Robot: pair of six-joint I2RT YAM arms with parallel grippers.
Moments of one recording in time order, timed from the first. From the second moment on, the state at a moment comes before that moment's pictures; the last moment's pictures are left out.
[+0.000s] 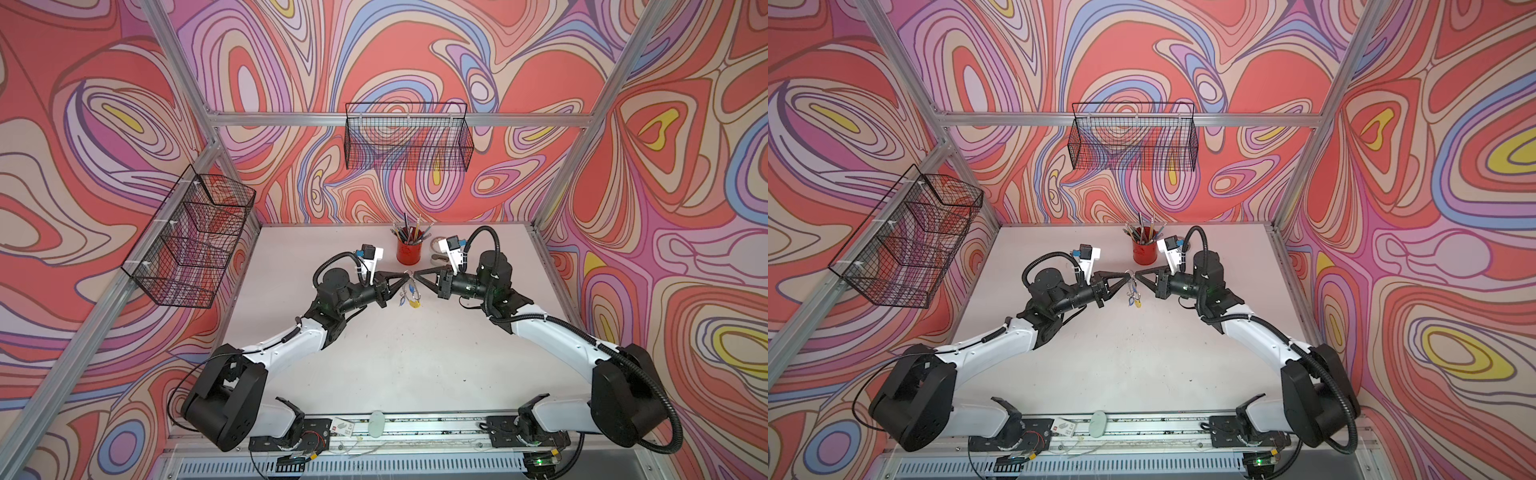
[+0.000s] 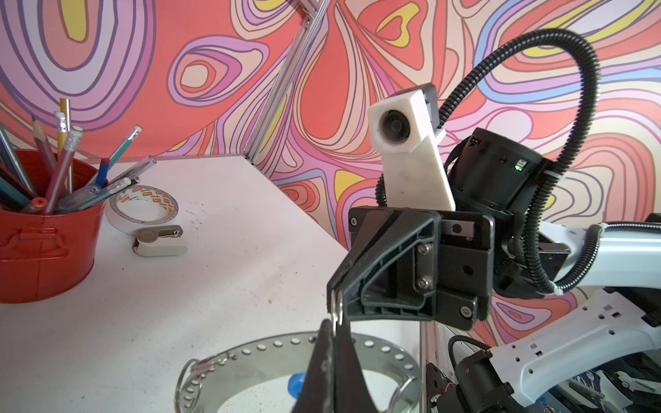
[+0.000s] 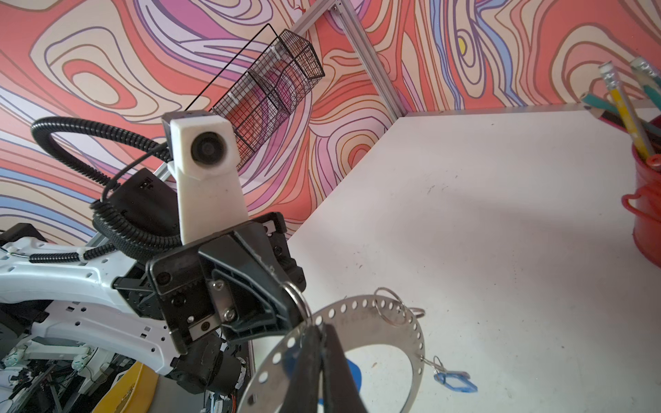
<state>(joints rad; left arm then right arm) -0.52 1.38 0.71 0.70 0.62 -0.59 0.42 1.37 0.85 0.36 -0.78 0.54</state>
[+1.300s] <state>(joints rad) -0.43 1.36 0.60 0.89 0.63 -0.62 0.32 1.35 0.74 0.35 -0.62 0.48</state>
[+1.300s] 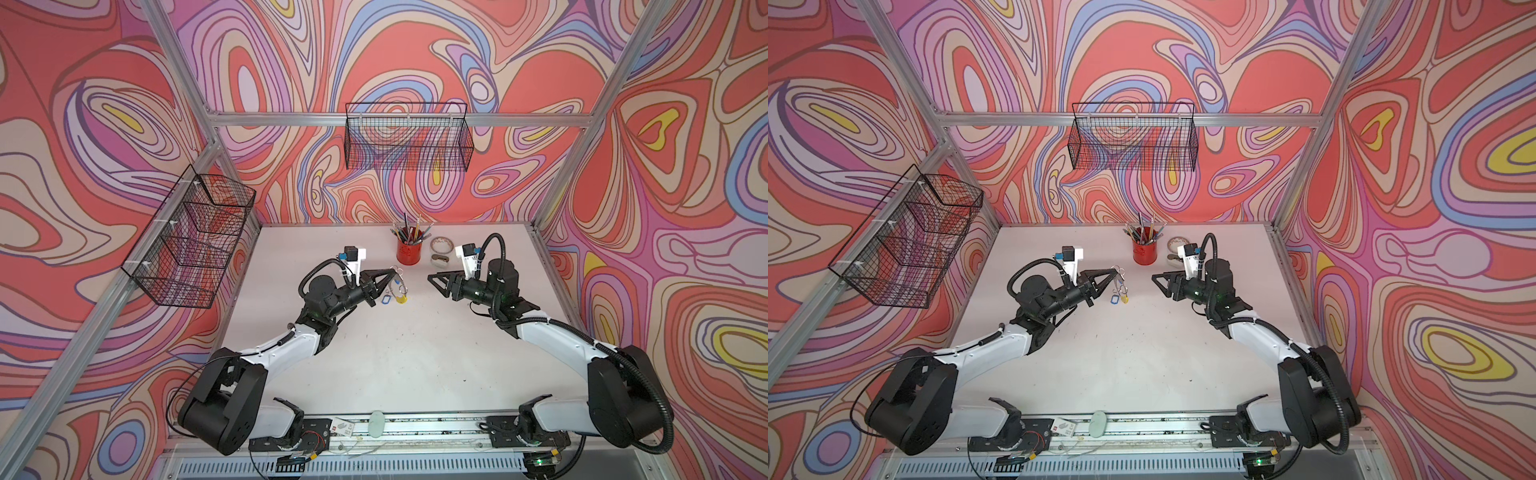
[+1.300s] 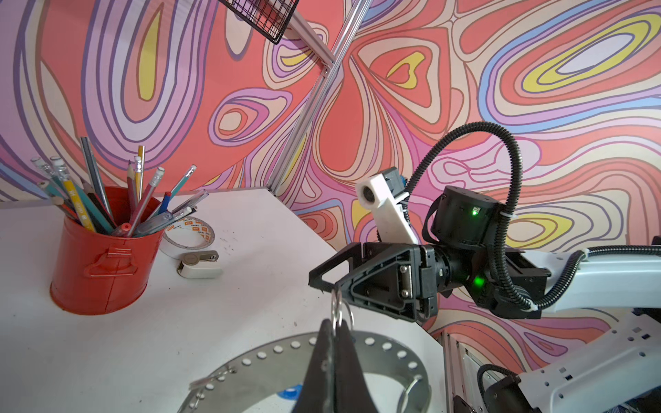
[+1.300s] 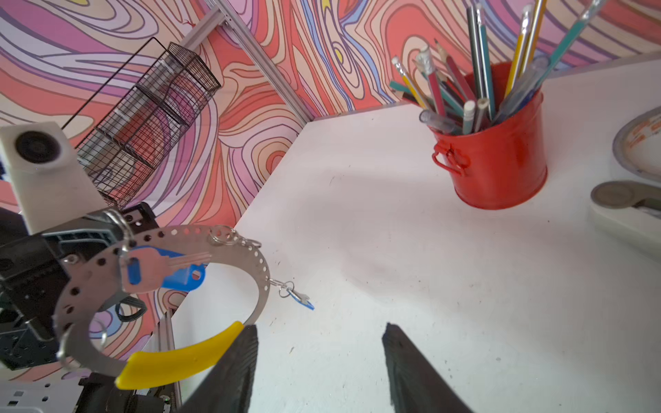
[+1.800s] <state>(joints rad) -0.39 1.50 0.61 1.10 0.88 -0.74 0.37 1.40 0.85 0.47 -0.84 0.54</state>
